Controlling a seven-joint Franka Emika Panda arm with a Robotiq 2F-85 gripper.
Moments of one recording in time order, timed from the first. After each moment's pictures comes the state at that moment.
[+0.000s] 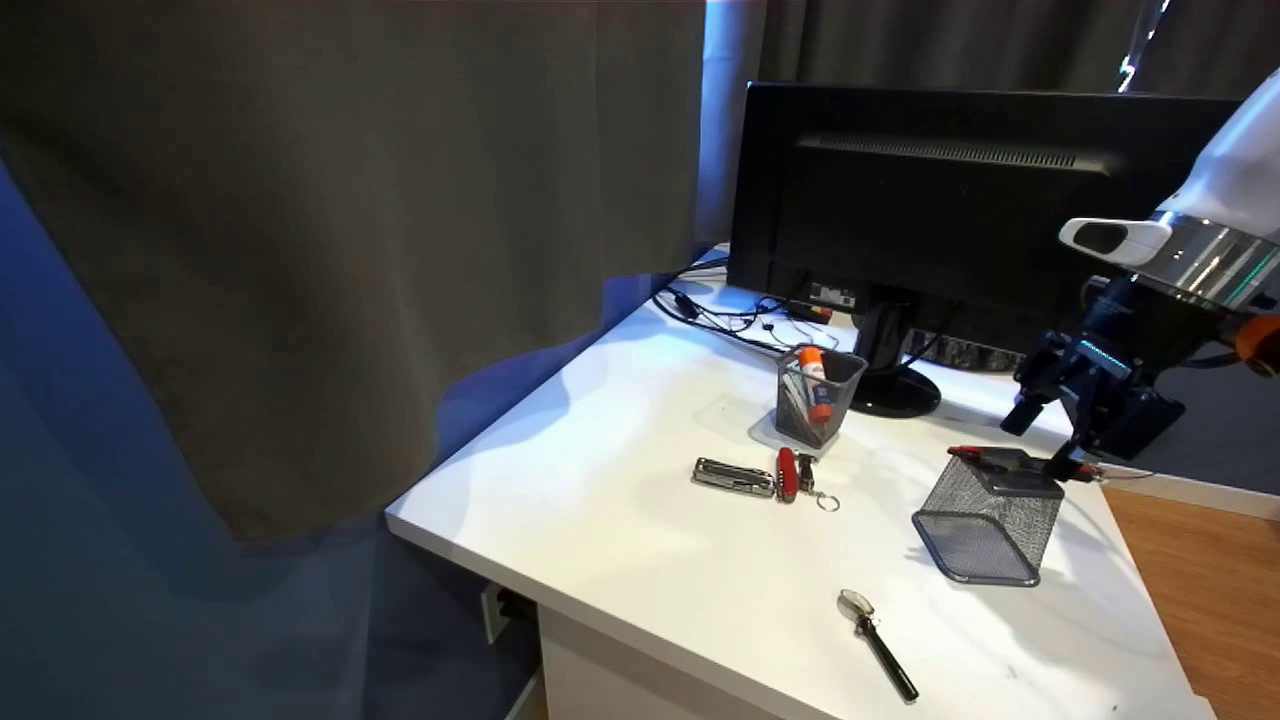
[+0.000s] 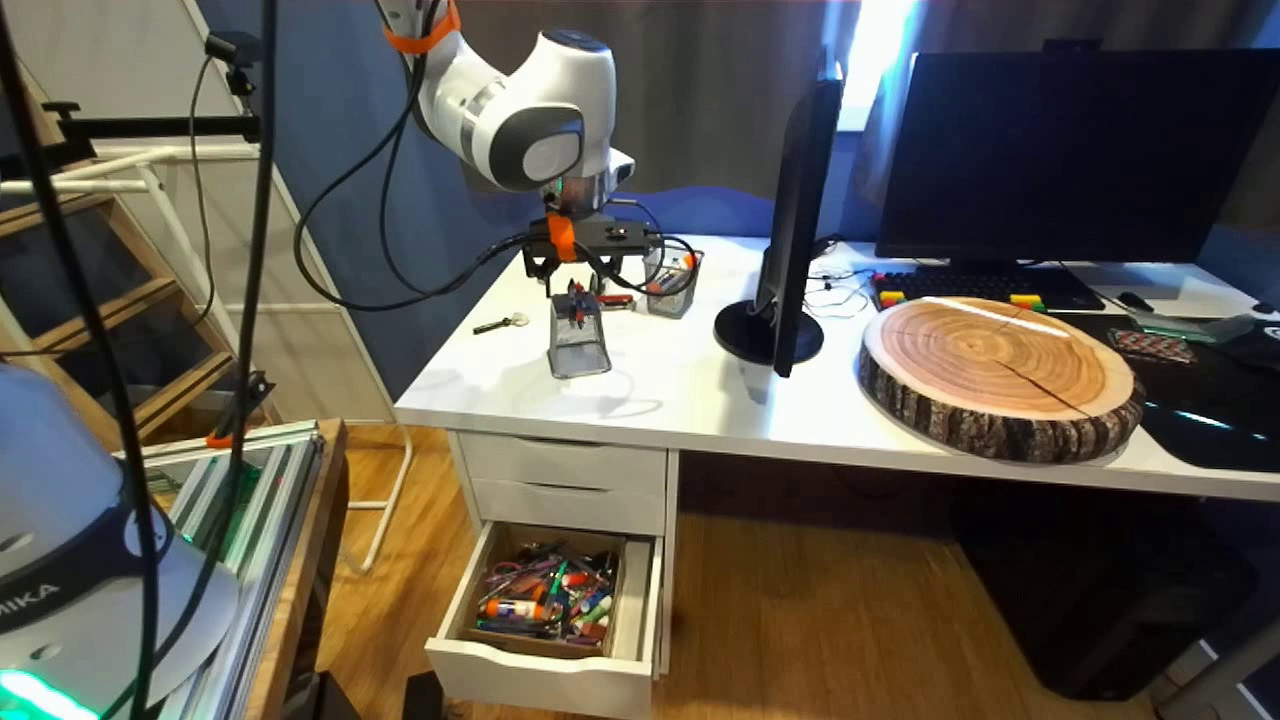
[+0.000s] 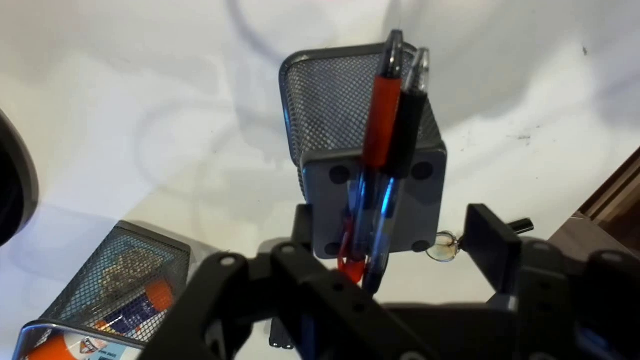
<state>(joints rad) 0.13 0.44 0.55 -2.27 0.09 2.83 -0.93</state>
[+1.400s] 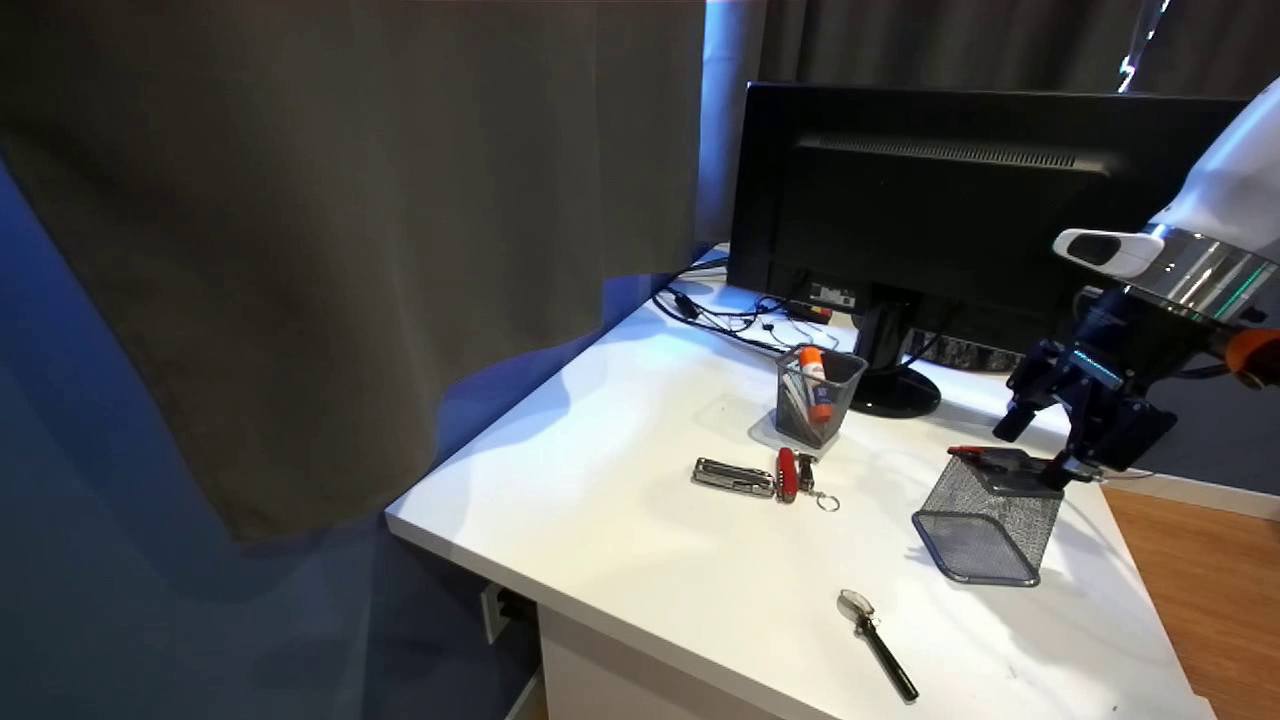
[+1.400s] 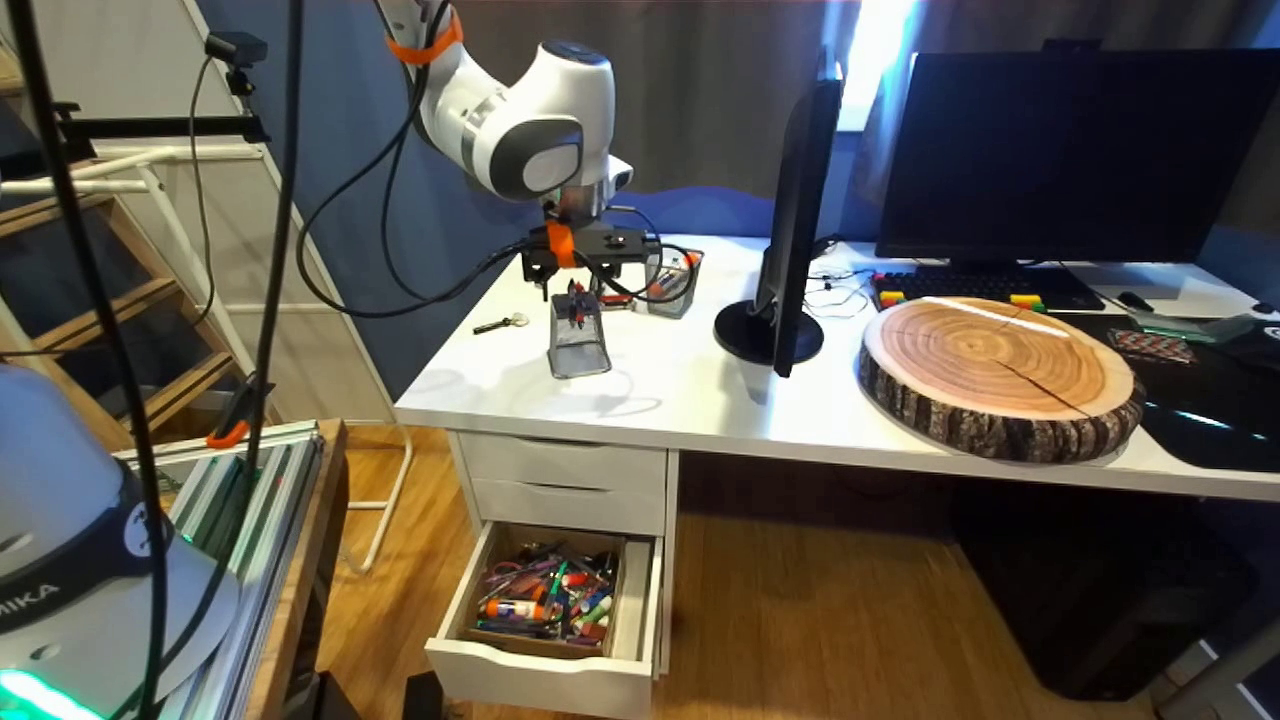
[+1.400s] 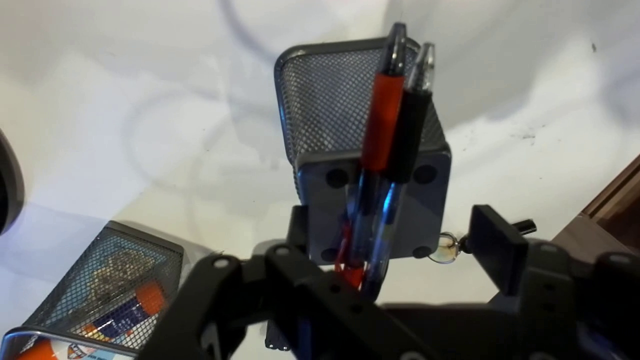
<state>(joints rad) 0.13 0.47 0.56 -2.27 0.08 2.86 -0.93</state>
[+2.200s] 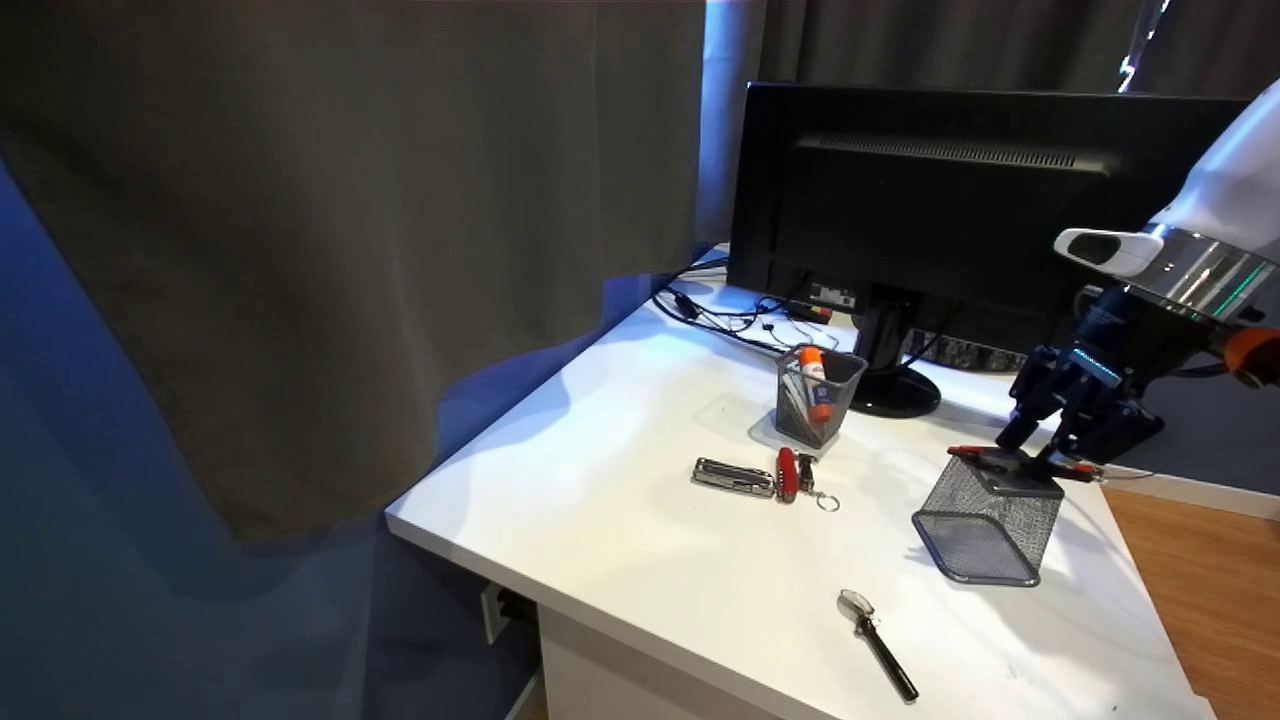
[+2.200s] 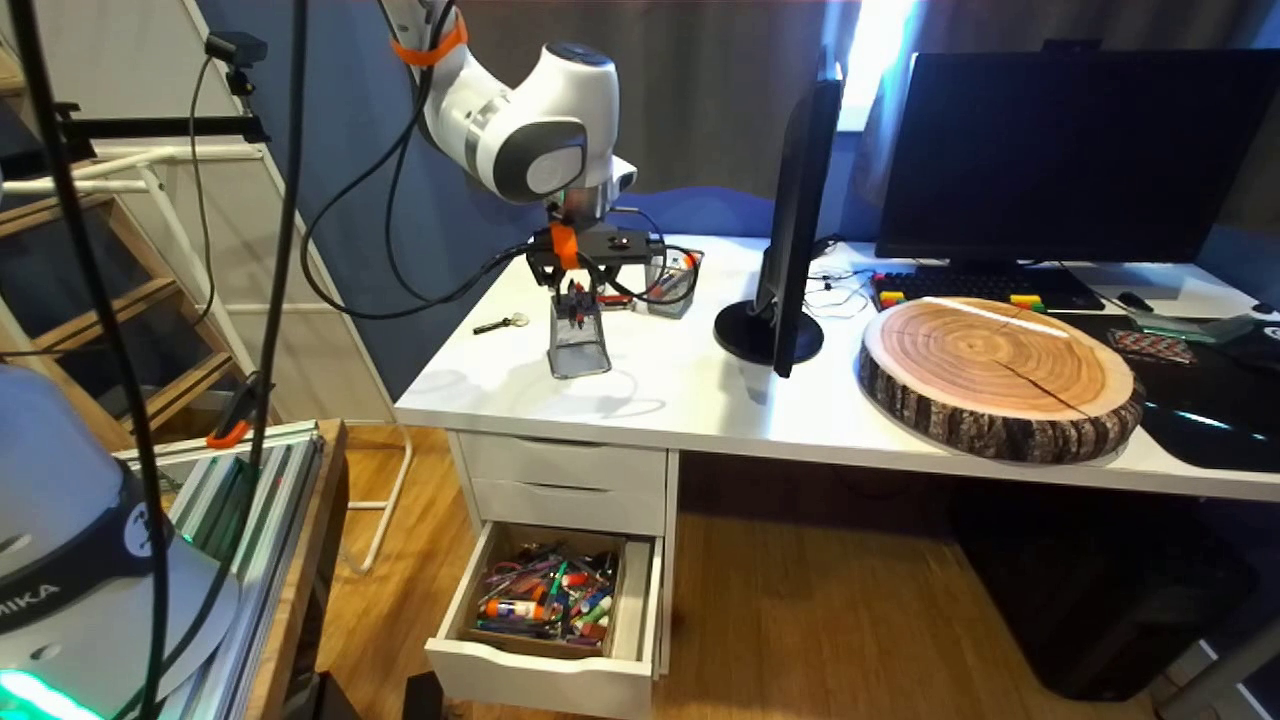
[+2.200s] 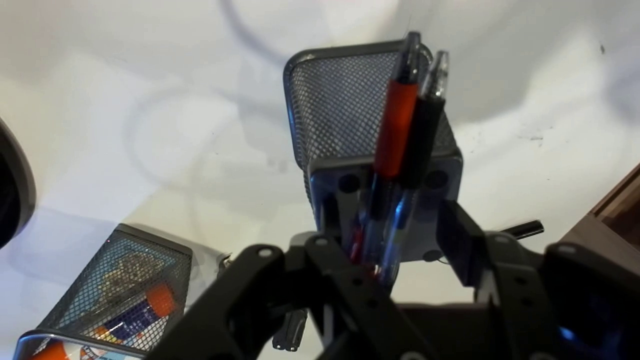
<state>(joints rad) 0.12 0.47 0.56 -2.27 0.07 2.86 -0.93</state>
